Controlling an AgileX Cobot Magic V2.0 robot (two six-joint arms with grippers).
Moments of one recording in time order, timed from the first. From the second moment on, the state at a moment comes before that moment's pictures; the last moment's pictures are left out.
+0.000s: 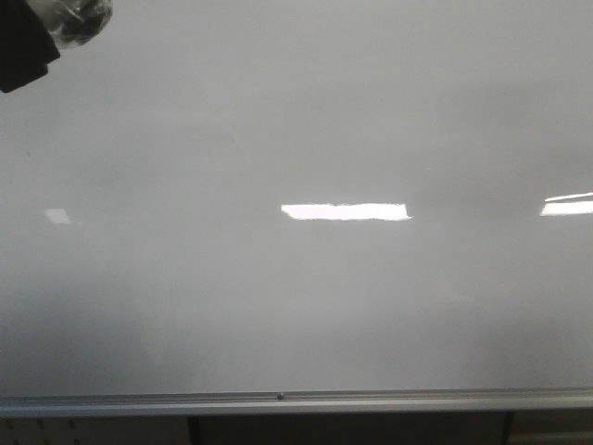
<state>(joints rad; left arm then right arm) -0.59 1.23 -1.18 -0.15 1.14 0.60 0.12 0.95 -0.69 0.04 0.57 -0.22</state>
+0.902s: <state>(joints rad) -0.77 1.44 -1.28 -0.20 1.08 0.70 0.53 1.28 -1.18 0.60 1.00 -1.12</state>
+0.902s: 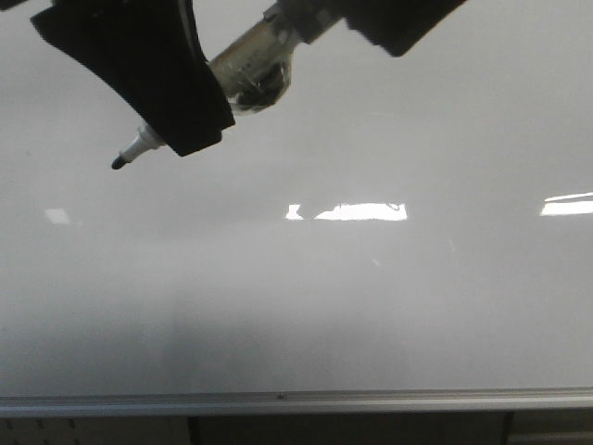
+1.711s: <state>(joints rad) -0.78 1.44 -1.28 -0.20 1.08 0.71 0.57 1.33 -1.18 0.61 0.95 -1.12</state>
